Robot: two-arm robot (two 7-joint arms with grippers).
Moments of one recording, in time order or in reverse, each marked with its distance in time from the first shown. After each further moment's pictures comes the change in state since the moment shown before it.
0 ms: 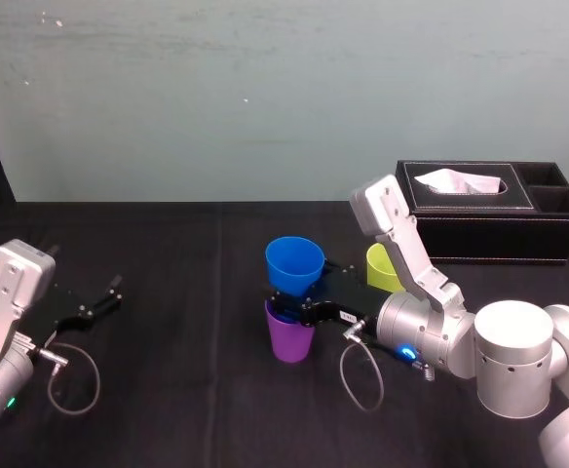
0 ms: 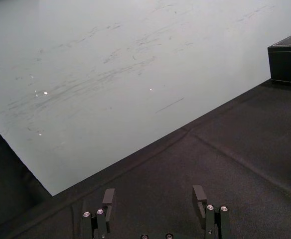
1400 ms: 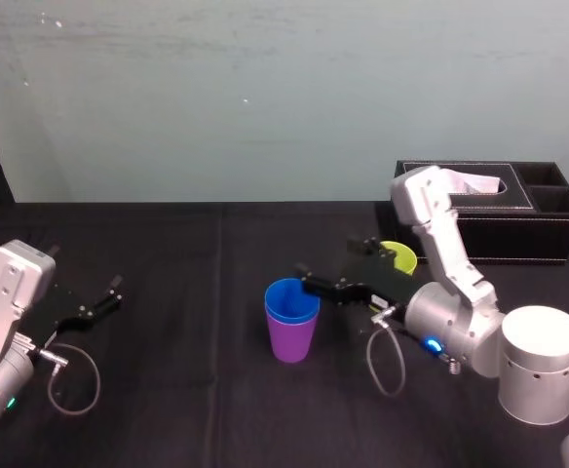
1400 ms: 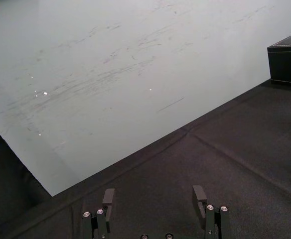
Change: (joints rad) left arm 0.000 0.000 0.000 0.000 0.000 0.000 0.000; right arm -0.053 0.002 0.077 -0.040 -0.021 -0.030 -0.098
